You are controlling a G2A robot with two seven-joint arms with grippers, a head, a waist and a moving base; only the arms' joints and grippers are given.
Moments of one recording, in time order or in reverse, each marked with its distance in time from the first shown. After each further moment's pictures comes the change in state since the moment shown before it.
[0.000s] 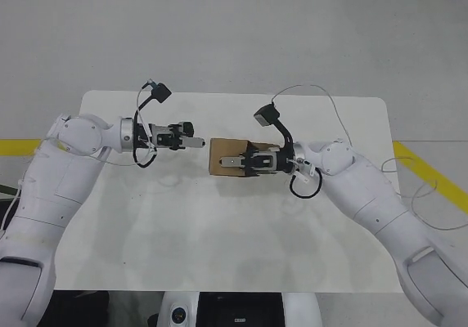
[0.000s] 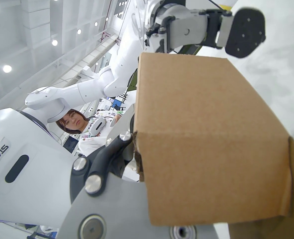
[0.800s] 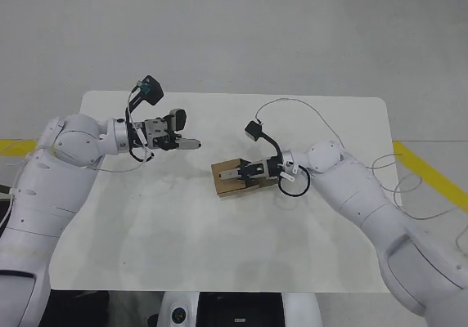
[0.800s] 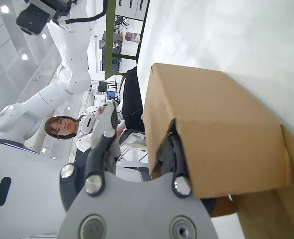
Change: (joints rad) left arm 0.082 0.030 -0.079 -0.110 0.346 -0.214 0.280; right arm 0.070 -0.123 -0.082 0.294 -0.114 0.115 0.082
